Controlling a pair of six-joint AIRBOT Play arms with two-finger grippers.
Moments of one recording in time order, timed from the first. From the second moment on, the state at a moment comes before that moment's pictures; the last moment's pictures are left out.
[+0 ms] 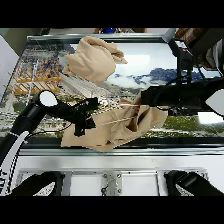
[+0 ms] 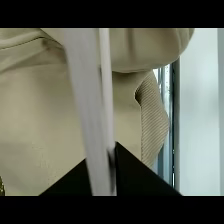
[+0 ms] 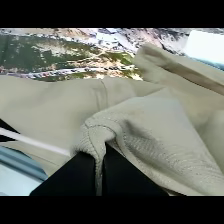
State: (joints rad) left arm -0.29 -1.16 1.00 0.92 -1.36 -0.23; right arm 0.50 -0.97 1.40 -1.38 1.26 1.87
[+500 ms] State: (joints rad) left arm -0.20 -1.16 1.00 0.87 -1.44 -0.22; right arm 0.66 -1.08 1.40 -1.27 1.03 1.85
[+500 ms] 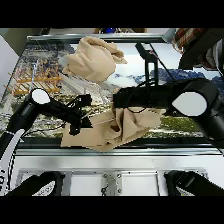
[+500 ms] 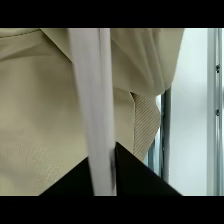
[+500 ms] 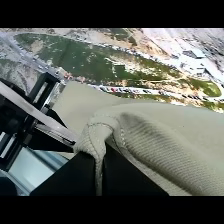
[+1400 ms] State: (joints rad) left arm -0.20 -1.16 1.00 0.86 -1.44 -0.22; right arm 0.63 -1.02 1.40 -1.27 1.12 1.78
